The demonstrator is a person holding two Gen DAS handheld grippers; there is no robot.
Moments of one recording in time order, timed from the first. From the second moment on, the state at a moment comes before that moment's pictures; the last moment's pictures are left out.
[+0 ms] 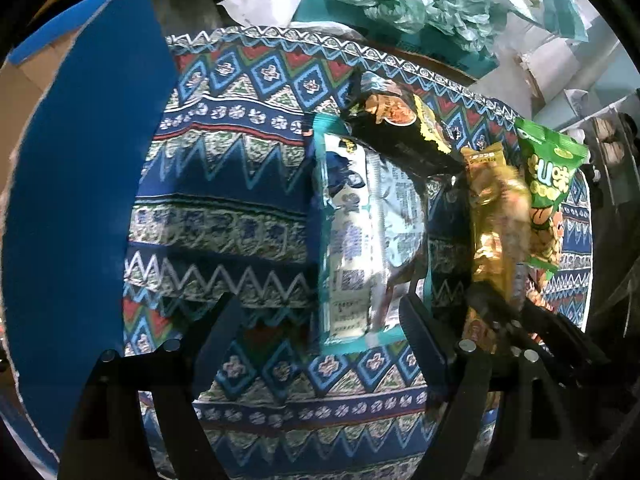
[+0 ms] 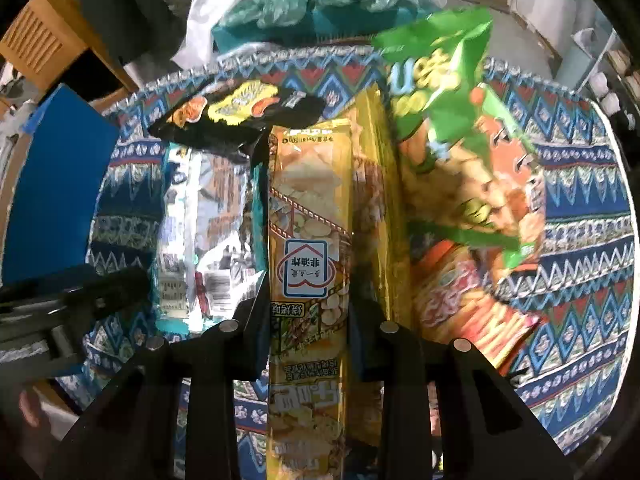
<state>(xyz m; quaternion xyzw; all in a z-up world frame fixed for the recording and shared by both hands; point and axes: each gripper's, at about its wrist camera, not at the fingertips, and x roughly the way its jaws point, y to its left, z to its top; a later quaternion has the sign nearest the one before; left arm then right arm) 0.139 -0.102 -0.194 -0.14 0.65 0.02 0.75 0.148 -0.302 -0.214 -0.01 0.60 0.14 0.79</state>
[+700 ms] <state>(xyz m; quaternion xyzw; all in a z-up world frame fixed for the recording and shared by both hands) 0.196 -0.162 -0.222 -0.15 0.66 0.07 0.74 0.154 -0.343 -0.185 0.04 0.58 0.13 0.80</state>
